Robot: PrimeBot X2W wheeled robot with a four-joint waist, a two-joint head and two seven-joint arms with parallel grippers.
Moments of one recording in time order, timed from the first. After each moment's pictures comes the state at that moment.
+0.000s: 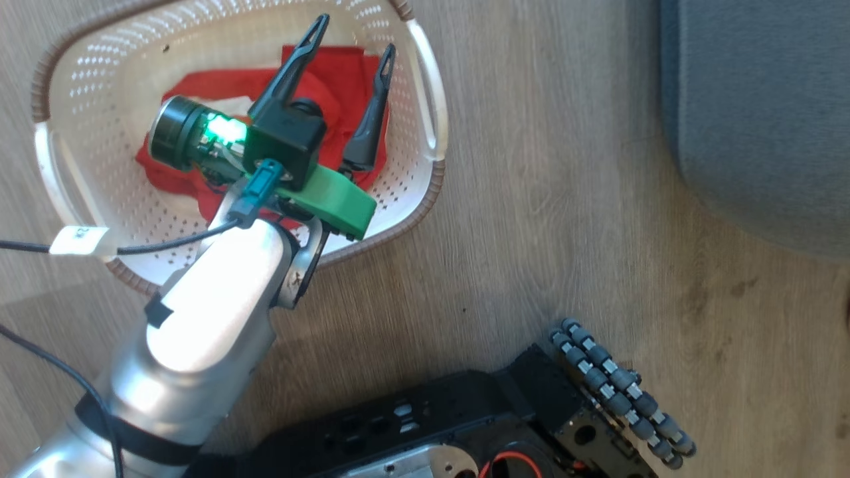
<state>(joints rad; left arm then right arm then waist) -0.73 0.23 -0.65 0.21 -0.31 0.22 -0.20 -1.36 -0.43 -0.75 0.87 -0.25 0.13 -0.26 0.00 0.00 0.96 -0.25</state>
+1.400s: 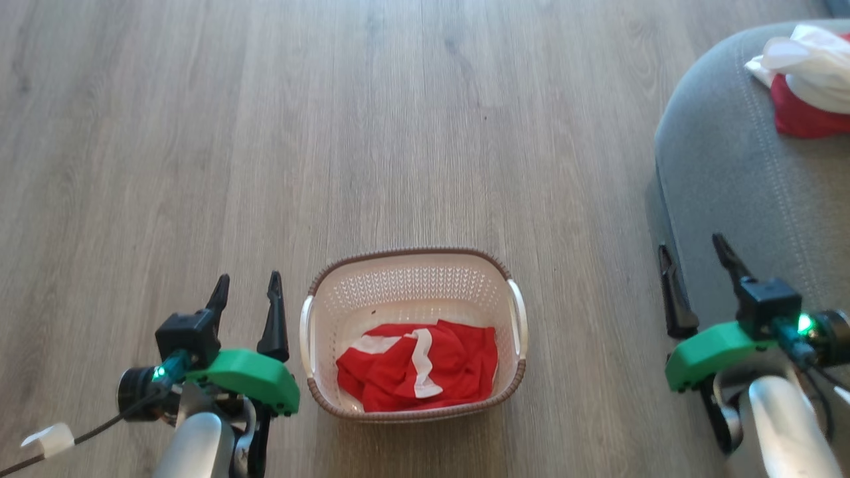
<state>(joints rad) -0.16 0.07 -0.19 0.34 -0.30 0.11 -0.25 -0.20 -0.10 -0.08 0.38 -0.04 0.13 -0.26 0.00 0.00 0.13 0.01</state>
